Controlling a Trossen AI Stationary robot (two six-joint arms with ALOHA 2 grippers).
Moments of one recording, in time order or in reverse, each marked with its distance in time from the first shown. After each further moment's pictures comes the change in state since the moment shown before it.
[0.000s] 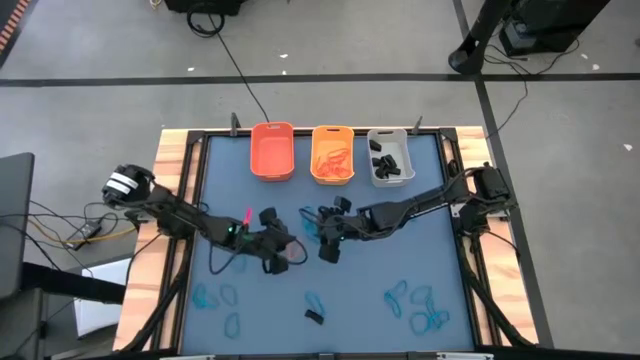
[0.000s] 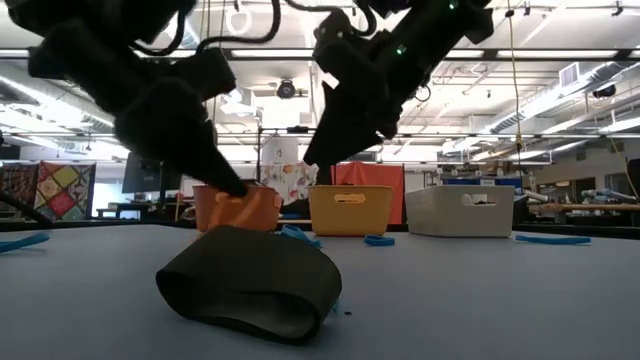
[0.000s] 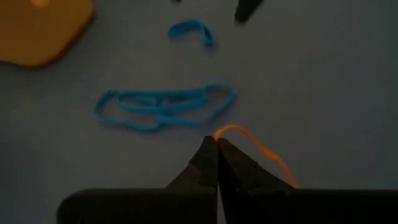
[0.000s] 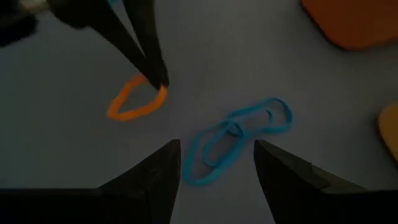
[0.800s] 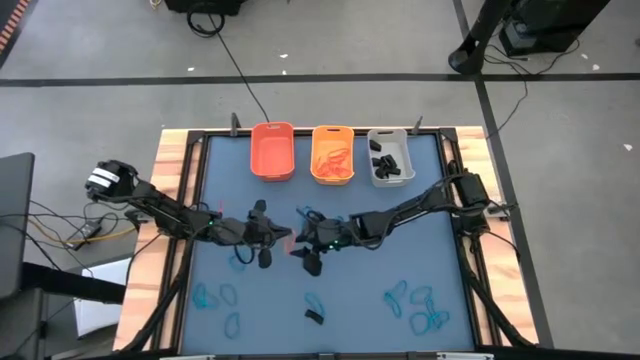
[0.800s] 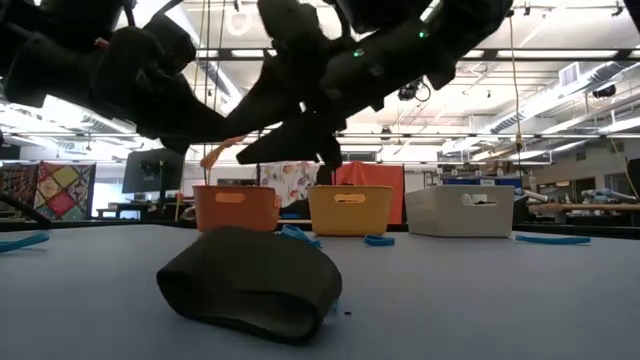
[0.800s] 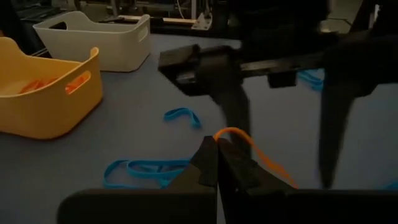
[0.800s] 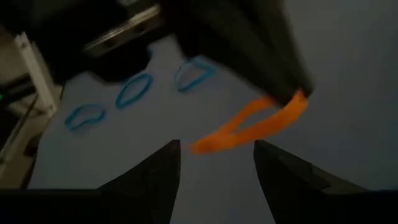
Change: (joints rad) left arm 0.026 -0.173 -0.300 0.586 0.045 0.167; right arm 0.004 0.165 0.000 0.517 -0.222 0.139
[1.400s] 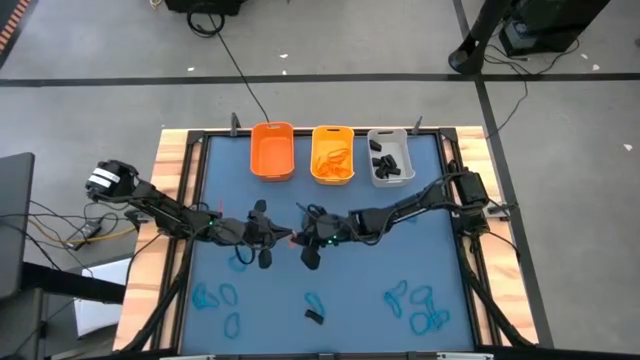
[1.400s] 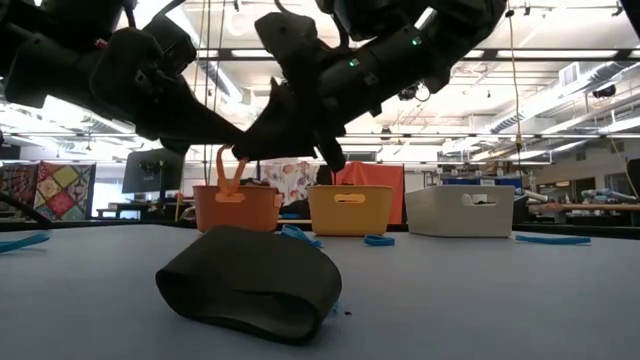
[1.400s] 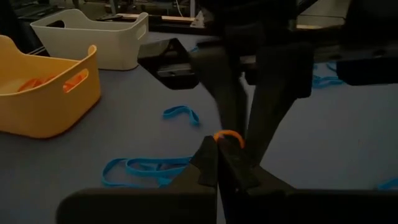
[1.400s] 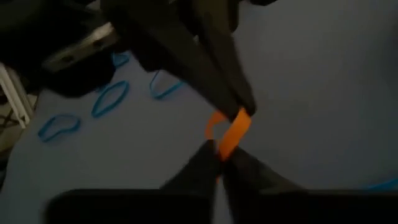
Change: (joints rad) left arm -0.002 0.001 0.000 -0.004 0.006 0.000; right arm -0.024 -0.002 0.000 -0.018 0.033 -0.009
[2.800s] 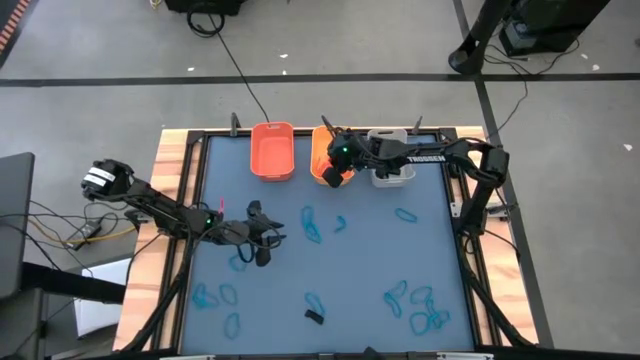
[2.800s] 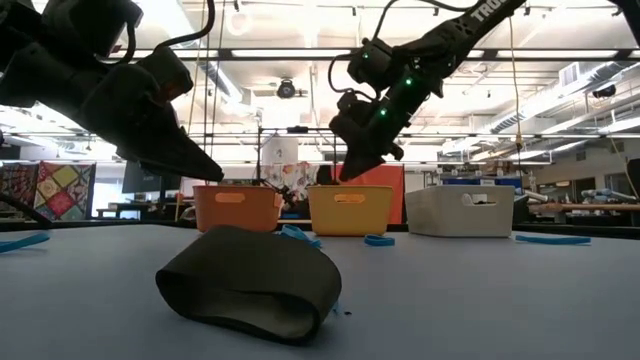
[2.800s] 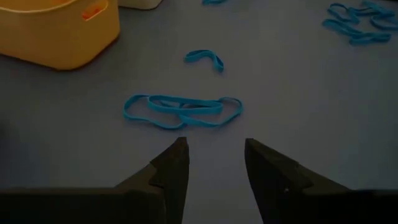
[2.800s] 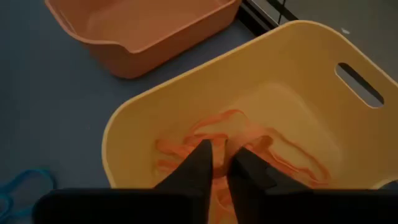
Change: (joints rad) left arm 0.008 -0.051 0.001 -0.270 -0.020 -0.158; right arm -0.531 -0.197 0.000 -0.486 0.012 -0.316
